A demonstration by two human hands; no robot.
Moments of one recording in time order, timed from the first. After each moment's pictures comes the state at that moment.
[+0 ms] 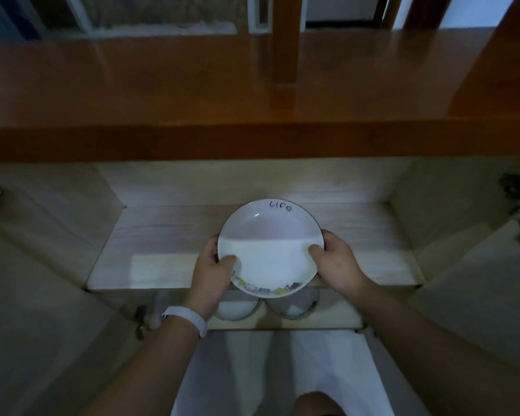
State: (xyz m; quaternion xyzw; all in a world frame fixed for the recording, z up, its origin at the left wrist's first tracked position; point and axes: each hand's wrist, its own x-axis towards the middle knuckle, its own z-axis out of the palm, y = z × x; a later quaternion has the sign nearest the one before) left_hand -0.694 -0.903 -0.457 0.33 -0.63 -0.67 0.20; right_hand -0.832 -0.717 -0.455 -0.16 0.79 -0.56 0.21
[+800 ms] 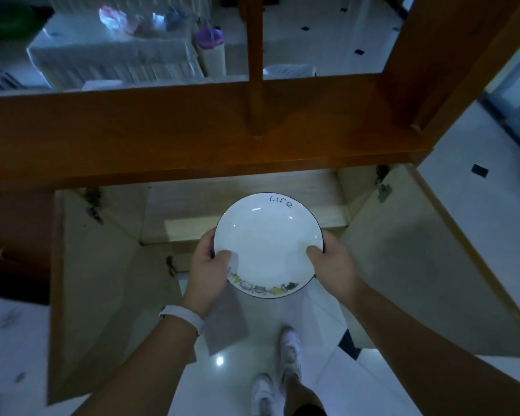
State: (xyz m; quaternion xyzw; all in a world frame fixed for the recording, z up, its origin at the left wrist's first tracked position) left_hand -0.528 -0.796 -0.209 0.34 -0.62 -0.69 0.15; right_hand -0.640 -0.603 -0.211 -0.05 0.81 -0.54 0.23
